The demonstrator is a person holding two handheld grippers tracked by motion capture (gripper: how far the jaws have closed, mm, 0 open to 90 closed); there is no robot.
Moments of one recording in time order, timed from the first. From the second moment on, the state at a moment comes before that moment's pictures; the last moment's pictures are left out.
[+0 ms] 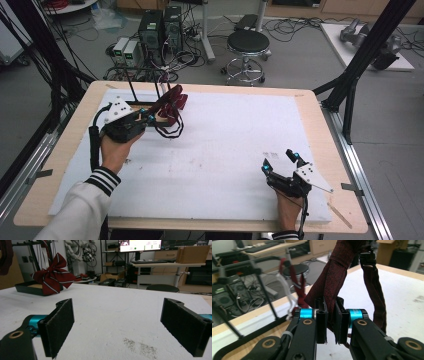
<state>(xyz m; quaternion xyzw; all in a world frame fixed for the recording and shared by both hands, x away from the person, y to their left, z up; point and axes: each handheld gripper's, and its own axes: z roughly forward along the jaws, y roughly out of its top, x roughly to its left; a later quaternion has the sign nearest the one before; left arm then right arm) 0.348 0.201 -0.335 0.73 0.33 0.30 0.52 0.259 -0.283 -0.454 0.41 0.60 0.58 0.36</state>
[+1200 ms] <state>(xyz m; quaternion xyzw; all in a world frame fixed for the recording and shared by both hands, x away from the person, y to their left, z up) 0.385 0.253 -0.331 0.63 0.45 0.37 0.51 0.258 -0.282 -0.454 0.41 0.60 0.58 0.36</state>
